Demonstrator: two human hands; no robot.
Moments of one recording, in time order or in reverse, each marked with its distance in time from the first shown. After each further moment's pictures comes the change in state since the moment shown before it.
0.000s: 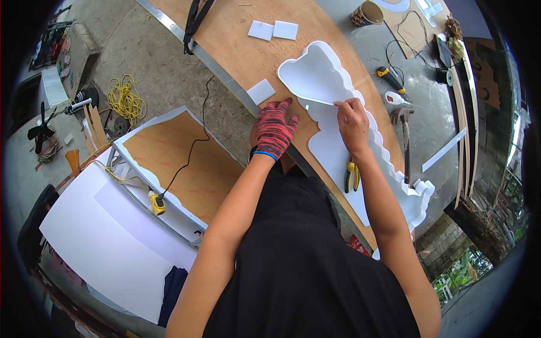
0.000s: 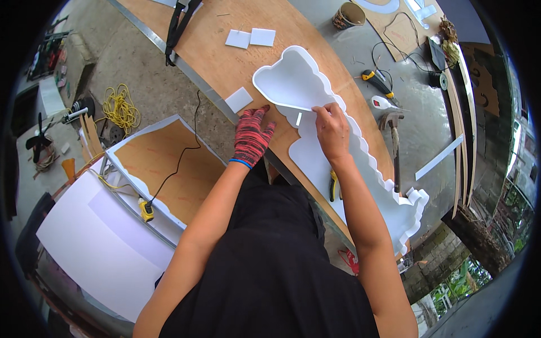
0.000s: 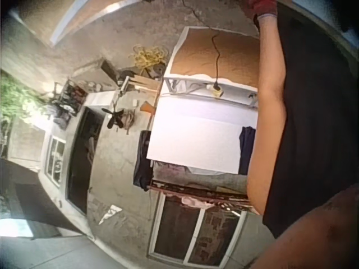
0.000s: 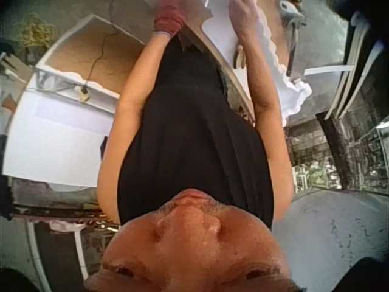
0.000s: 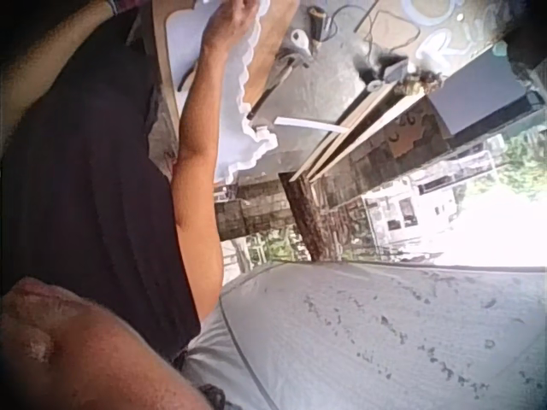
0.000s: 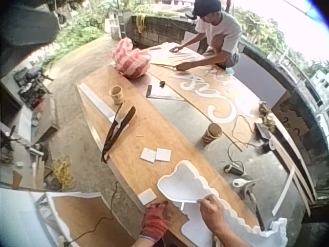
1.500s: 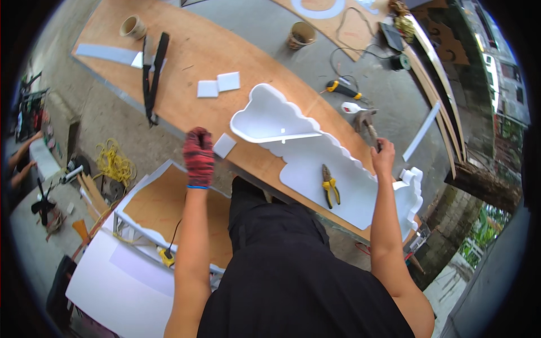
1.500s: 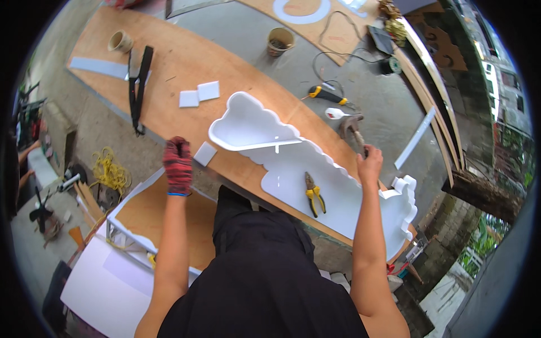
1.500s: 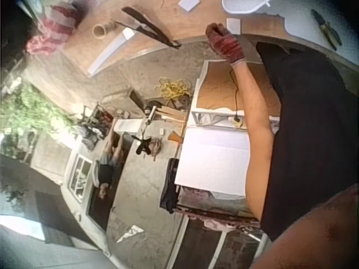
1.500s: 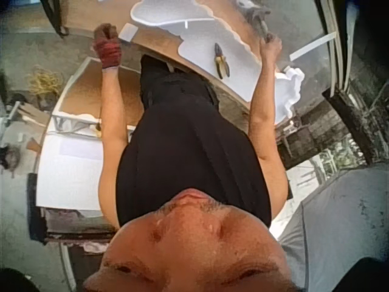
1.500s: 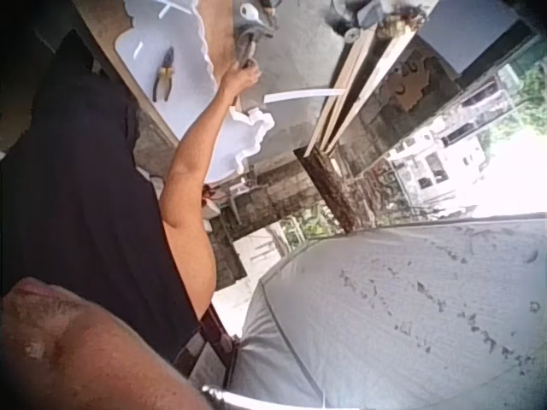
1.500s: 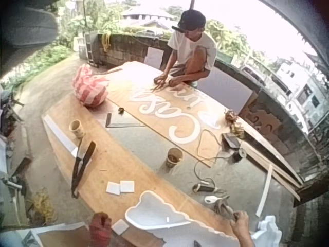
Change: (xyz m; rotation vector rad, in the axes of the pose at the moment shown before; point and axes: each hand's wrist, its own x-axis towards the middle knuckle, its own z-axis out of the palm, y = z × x) left_hand 0.080 -0.042 -0.096 -0.232 0.267 0.101; right_hand -0.119 0.191 -0.116 -0.331 0.121 0.707
